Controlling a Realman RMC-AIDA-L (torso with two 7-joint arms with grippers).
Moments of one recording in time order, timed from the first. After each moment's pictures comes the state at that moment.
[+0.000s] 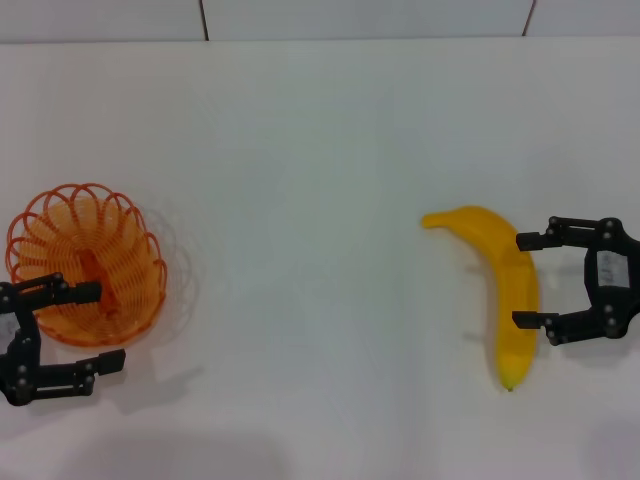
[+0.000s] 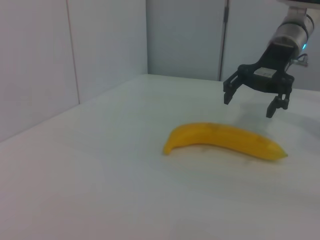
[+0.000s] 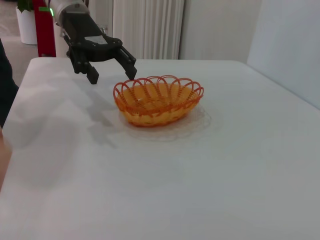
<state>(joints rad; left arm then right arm) -0.41 -2.03 0.25 0.75 2.41 1.87 -0.96 0.39 1.92 -0.82 -0.64 -1.98 -1.65 0.95</state>
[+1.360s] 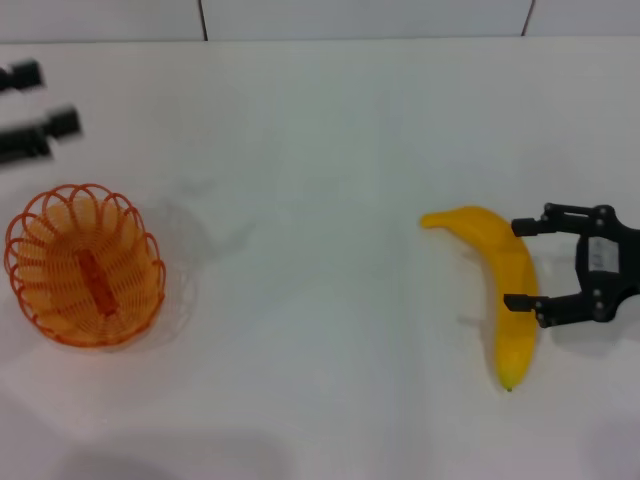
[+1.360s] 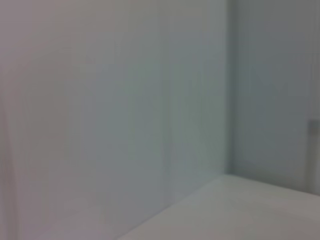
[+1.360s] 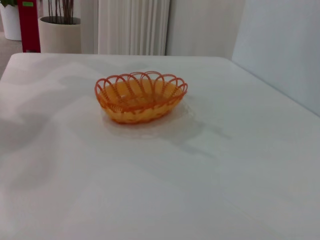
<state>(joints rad) -0.51 -2.03 0.26 0.98 2.05 1.85 -1.44 0.40 1.92 -0.82 -0.63 -1.97 -1.60 0.96</state>
